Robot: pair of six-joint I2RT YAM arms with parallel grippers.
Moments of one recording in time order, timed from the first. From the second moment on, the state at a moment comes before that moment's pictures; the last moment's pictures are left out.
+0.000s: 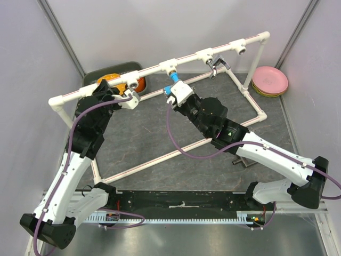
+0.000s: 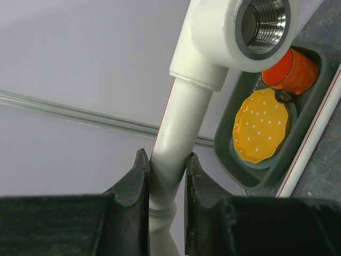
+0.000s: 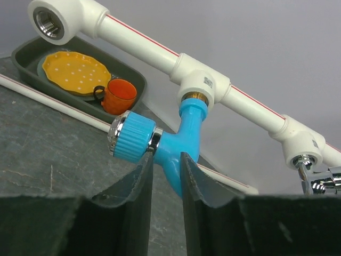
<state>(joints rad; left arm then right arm) -0.32 0.91 1.05 -0.19 -0.16 1.14 0.99 1.31 1.28 0.08 0.43 -0.47</state>
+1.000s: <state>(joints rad) -0.28 0.86 0.99 -0.12 -0.07 1.12 1.12 1.43 1.25 0.11 0.86 -1.51</state>
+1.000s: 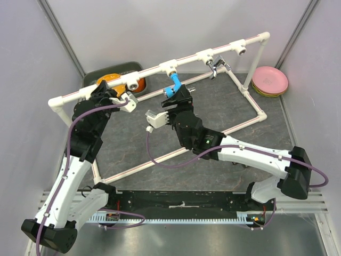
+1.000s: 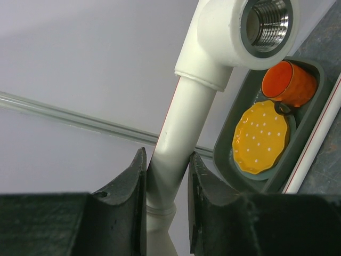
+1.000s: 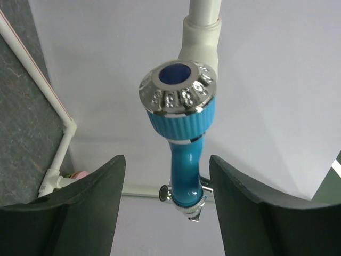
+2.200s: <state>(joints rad) -0.24 0.84 0.98 -0.11 0.01 1.06 1.02 1.44 1.32 0.08 0.72 -0.86</state>
